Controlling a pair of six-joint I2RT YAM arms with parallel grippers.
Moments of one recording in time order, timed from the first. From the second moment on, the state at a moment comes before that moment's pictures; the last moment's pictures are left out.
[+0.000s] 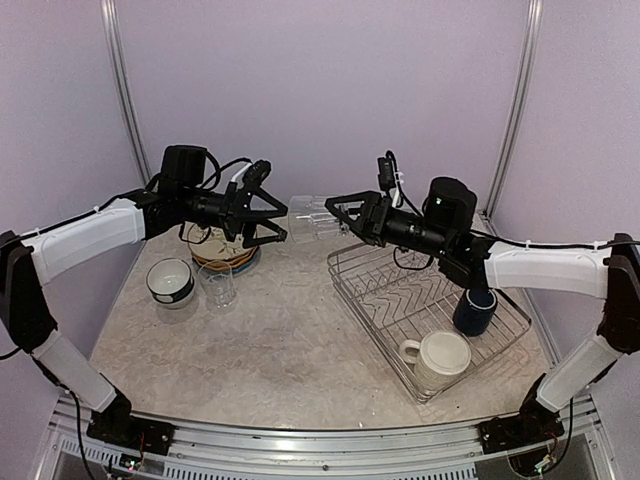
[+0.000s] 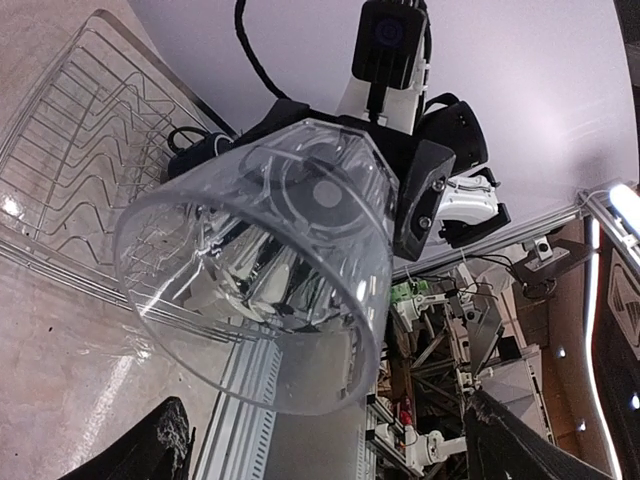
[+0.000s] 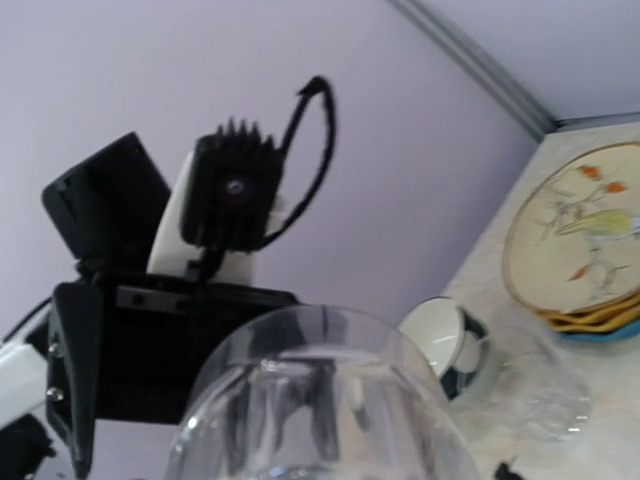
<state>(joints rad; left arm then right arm) -0.50 1.55 1.29 -0.14 1.15 -0.71 0.76 1.52 1.02 0.57 -0.39 0.87</state>
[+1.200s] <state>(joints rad) -0.50 1.54 1.27 -0.12 1.05 -0.71 0.80 1.62 1.02 0.63 -0.33 0.93</state>
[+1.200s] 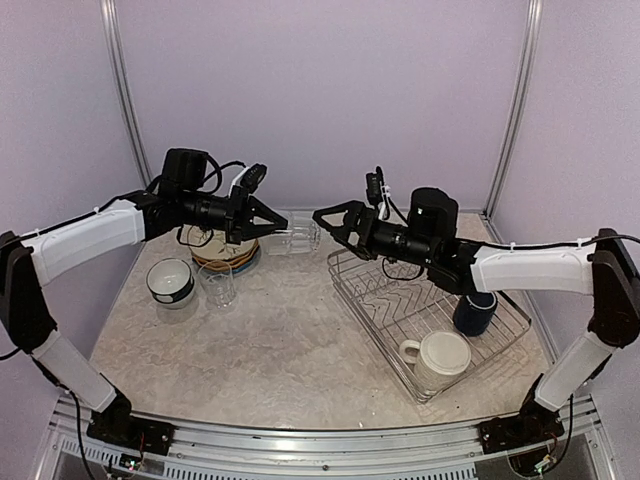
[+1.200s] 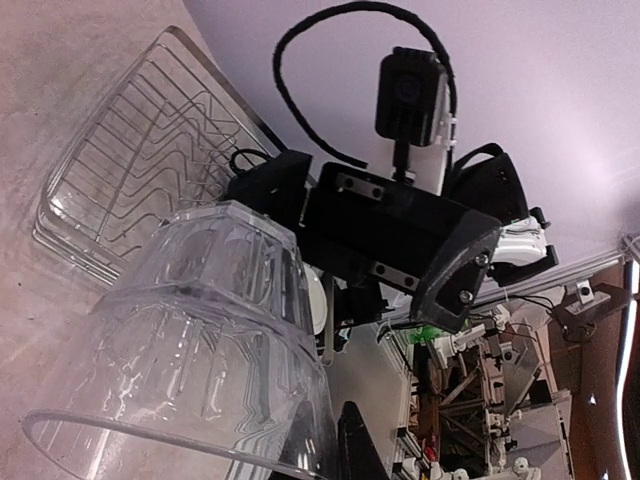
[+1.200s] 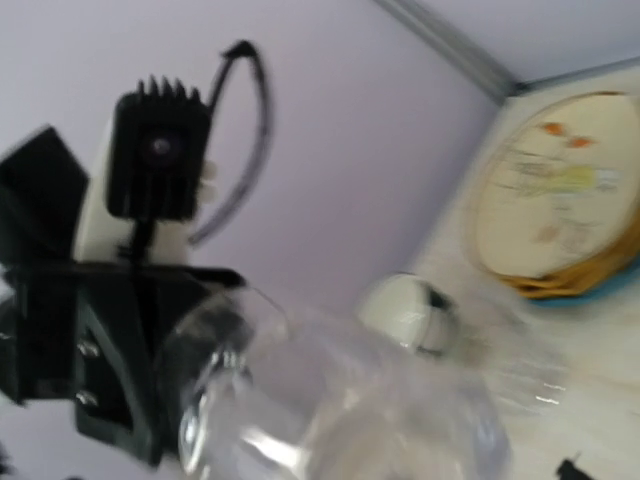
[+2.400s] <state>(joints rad) -0.54 1.75 1.64 -1.14 -0.18 -0.95 0.79 1.37 1.04 0.00 0.06 0.62</state>
